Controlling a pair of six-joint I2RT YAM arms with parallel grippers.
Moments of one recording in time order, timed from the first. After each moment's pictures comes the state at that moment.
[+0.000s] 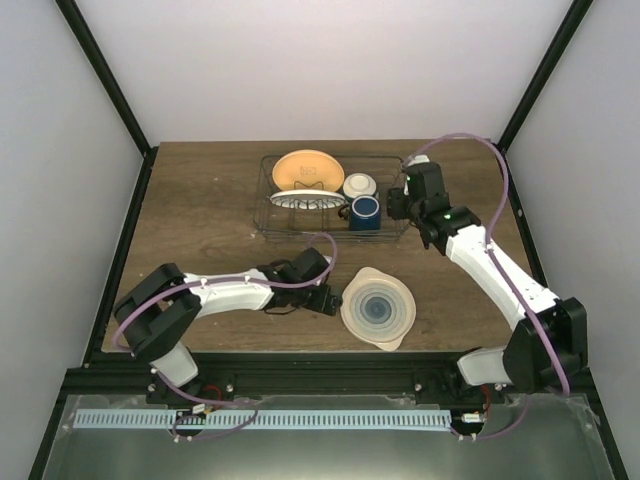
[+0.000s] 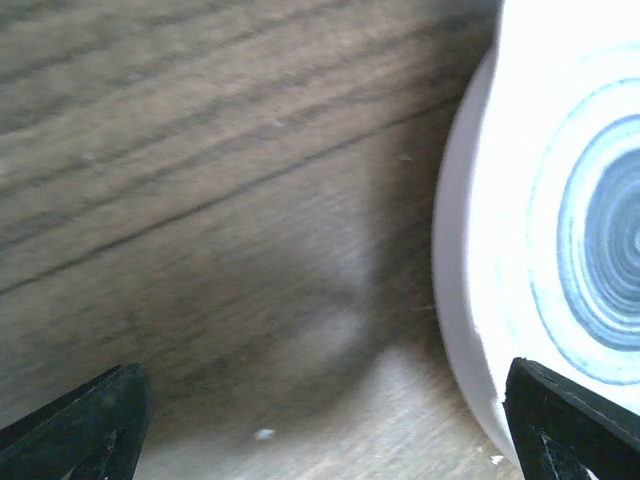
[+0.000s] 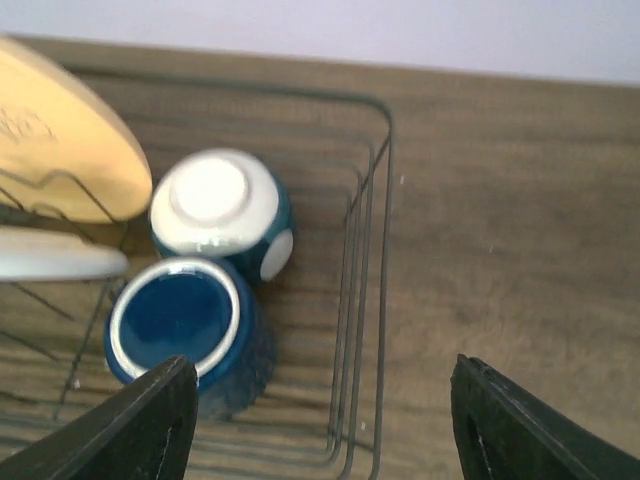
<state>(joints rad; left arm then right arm) -0.91 1.63 0.83 -0.21 0.09 -0.58 0.39 1.35 1.14 -0.40 0.26 0.14</state>
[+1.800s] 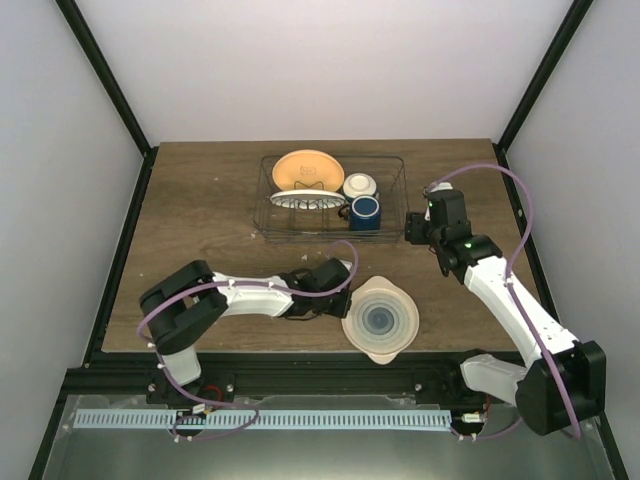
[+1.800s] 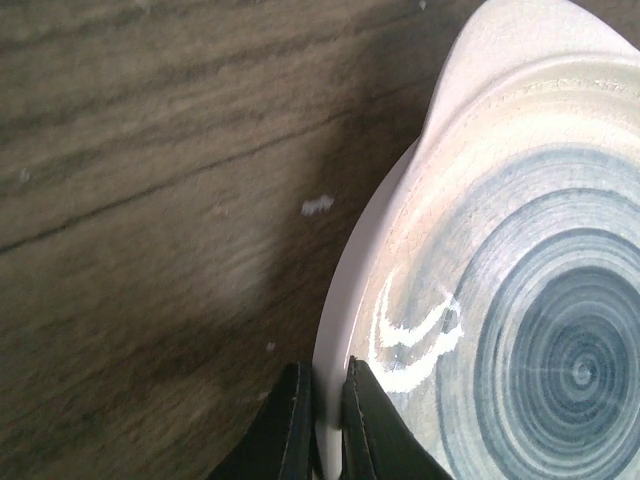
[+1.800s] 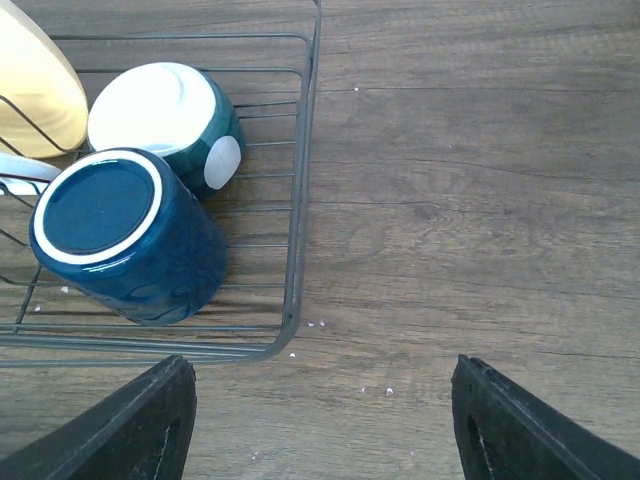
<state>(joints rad) -1.04 1.79 0.93 -0.09 0.05 -0.69 0.31 1.13 0.89 -0.44 0.21 0.20</state>
